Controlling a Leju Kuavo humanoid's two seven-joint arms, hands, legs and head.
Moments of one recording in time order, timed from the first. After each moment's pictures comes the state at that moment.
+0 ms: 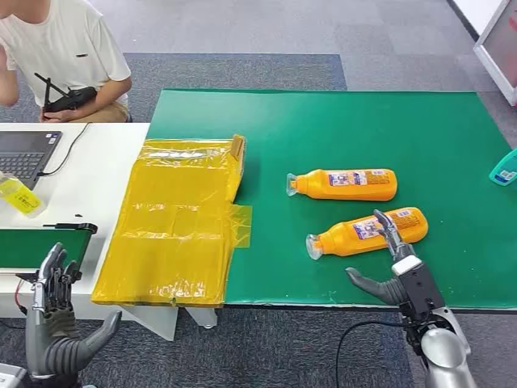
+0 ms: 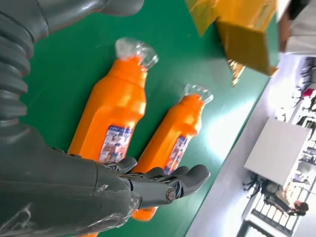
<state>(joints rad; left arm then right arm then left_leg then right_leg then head) 0.41 -0.36 0.21 -1.96 -0.24 -0.26 -0.64 0.01 -0.02 -0.15 -1.55 0.22 0.25 -0.42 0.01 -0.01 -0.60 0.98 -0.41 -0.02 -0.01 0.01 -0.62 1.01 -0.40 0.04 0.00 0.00</state>
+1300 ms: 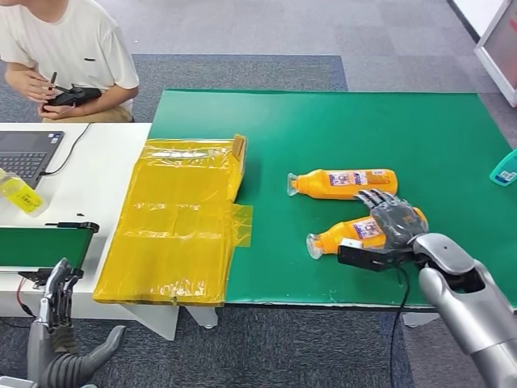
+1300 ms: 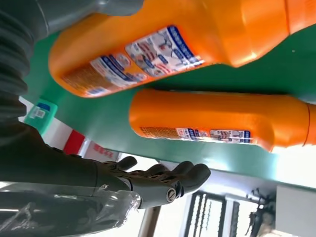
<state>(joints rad) 0.48 -0.36 0.21 -1.96 -0.30 -0.22 -0.67 -0.45 -0.40 0.35 -1.27 0.95 0.20 -0.20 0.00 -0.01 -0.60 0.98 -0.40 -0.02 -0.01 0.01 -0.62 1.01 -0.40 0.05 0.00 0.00</state>
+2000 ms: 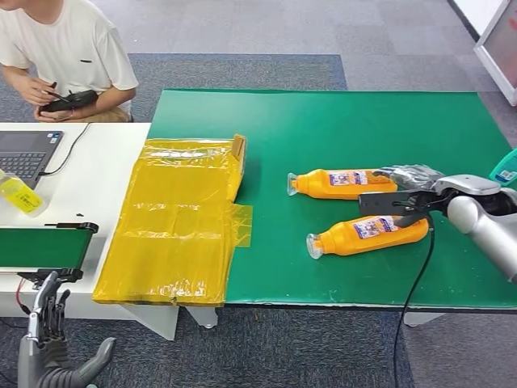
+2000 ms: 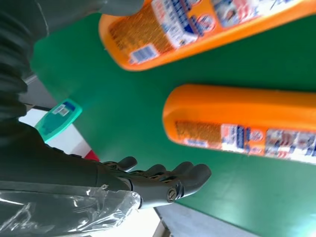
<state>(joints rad) 0.53 -0.36 0.24 -1.96 -0.24 -0.24 -0.70 -0.96 -0.57 0.84 -1.05 0.45 0.49 -0.07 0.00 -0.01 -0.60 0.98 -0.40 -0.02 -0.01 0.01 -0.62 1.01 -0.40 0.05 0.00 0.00</state>
